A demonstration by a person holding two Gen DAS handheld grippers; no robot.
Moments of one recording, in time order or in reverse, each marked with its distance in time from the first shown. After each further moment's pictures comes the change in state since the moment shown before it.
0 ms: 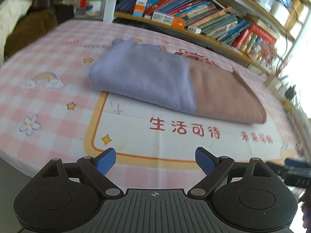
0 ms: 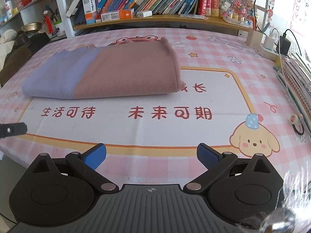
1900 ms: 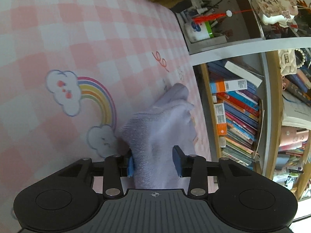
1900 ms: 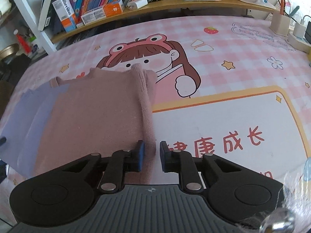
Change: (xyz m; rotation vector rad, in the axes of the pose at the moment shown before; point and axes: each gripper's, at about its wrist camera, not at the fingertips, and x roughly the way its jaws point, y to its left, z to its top) left arm 0.088 0.205 0.075 -0.931 -0.143 -0.311; right arm 0.110 0.032 0.110 0.157 0.125 0.037
